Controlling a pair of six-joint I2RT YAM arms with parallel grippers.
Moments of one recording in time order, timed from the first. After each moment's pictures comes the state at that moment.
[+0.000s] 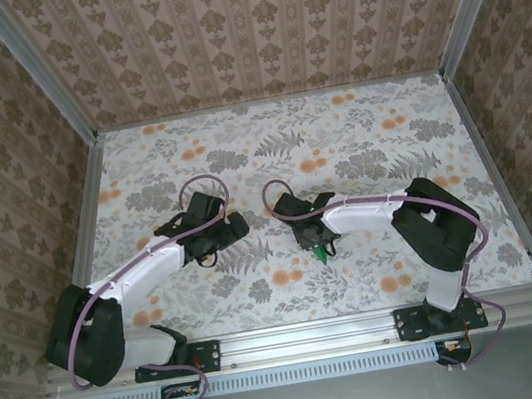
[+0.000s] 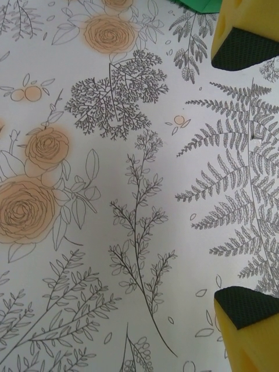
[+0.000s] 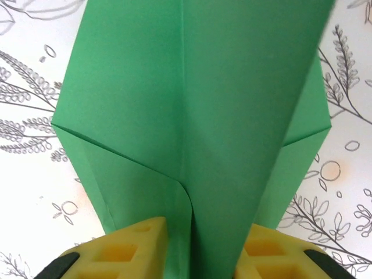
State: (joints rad) left arm -0.58 1.32 0.73 -0.48 -0.03 -0.84; right arm 0.83 1.81 1.07 -0.63 0.29 0.66
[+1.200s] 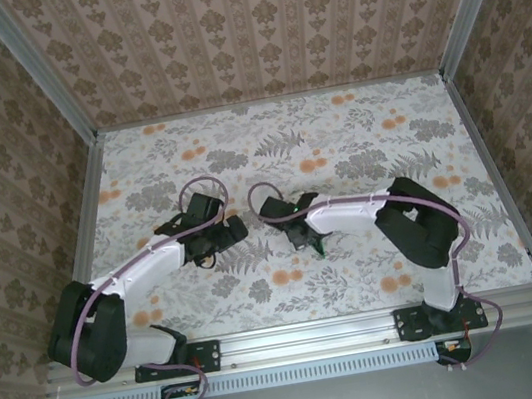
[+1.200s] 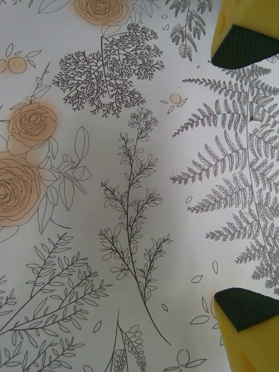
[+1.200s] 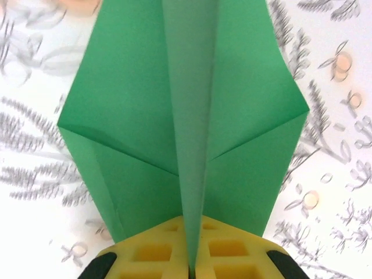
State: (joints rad) left arm -0.57 1.34 0.72 -0.49 -0.01 -0.82; right arm 0.84 1.88 1.18 -0.70 0.41 0.66
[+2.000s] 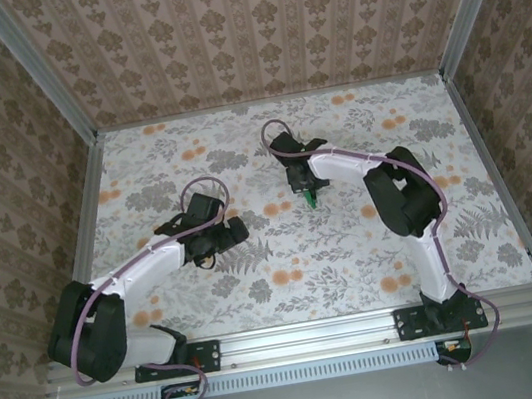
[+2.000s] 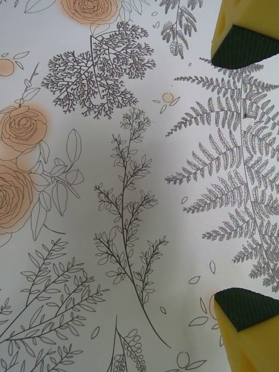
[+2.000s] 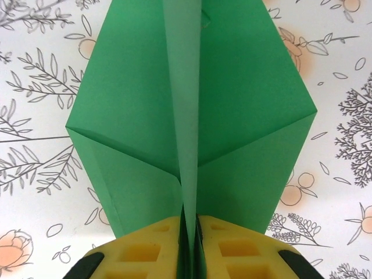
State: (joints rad) left arm -0.57 1.34 0.72 -0.50 0.00 -0.79; right arm 0.55 2.12 1.56 -0.71 0.33 0.57
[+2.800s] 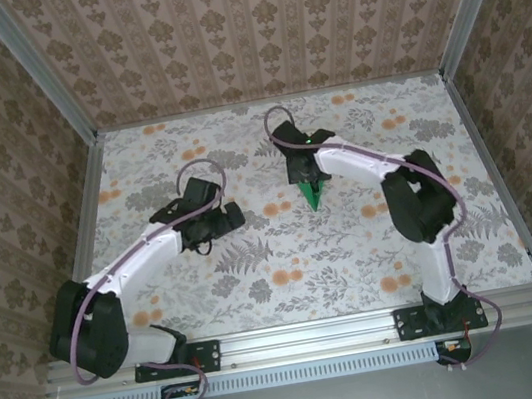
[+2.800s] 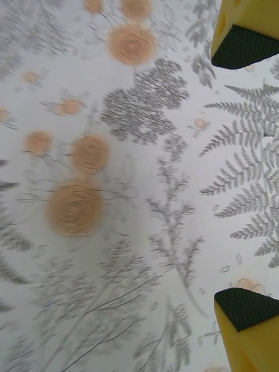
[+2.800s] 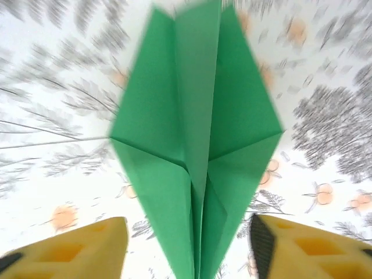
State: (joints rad) left arm -0.54 1.36 0.88 -0.59 -0.07 -0.72; right arm 0.55 1.96 1.58 -0.77 0.34 0.60
